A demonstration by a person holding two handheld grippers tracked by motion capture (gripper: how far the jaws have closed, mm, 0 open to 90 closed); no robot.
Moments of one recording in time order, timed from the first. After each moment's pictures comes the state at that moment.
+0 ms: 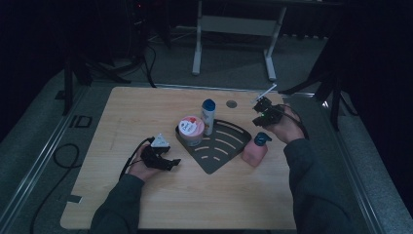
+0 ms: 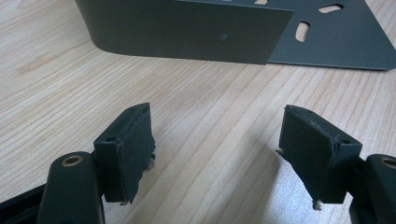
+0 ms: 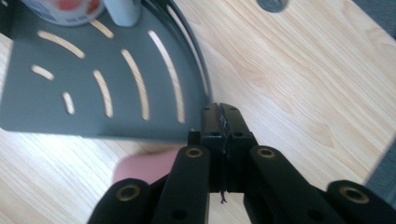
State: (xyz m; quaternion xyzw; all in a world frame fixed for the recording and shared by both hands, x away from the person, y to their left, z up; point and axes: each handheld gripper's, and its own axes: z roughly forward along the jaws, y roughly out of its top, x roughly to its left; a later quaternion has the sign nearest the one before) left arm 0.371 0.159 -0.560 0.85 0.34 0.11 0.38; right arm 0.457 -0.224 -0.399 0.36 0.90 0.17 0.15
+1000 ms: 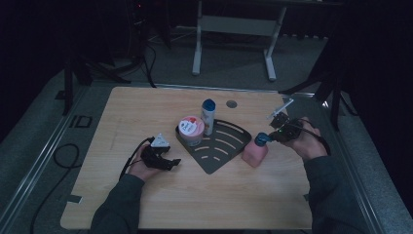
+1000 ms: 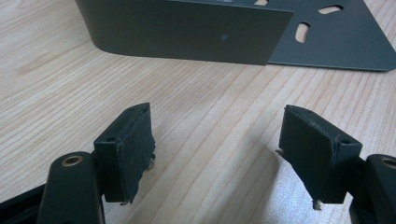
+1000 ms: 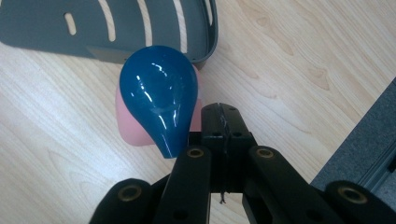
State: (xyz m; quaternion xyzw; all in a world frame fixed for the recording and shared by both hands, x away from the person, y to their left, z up) left arm 0.371 0.159 -0.561 0.85 0.34 0.11 0.39; right arm 0.408 -0.265 -0.400 0.34 0.92 0.14 0.15
